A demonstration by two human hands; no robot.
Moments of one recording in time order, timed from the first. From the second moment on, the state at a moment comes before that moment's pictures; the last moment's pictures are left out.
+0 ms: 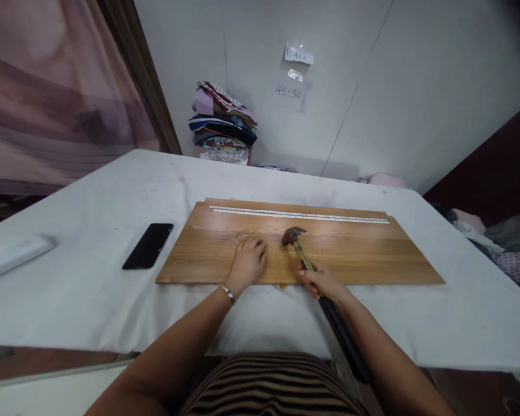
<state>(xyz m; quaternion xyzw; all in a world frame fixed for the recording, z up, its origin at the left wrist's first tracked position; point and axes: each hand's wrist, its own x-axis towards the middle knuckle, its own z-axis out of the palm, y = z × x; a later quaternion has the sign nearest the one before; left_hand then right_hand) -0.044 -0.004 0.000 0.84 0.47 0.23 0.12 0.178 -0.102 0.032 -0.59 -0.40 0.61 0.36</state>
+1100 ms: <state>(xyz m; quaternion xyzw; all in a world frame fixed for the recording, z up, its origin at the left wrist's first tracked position) -0.045 -0.004 0.002 0.84 0.47 0.23 0.13 0.177 -0.103 0.036 -0.59 -0.39 0.61 0.36</state>
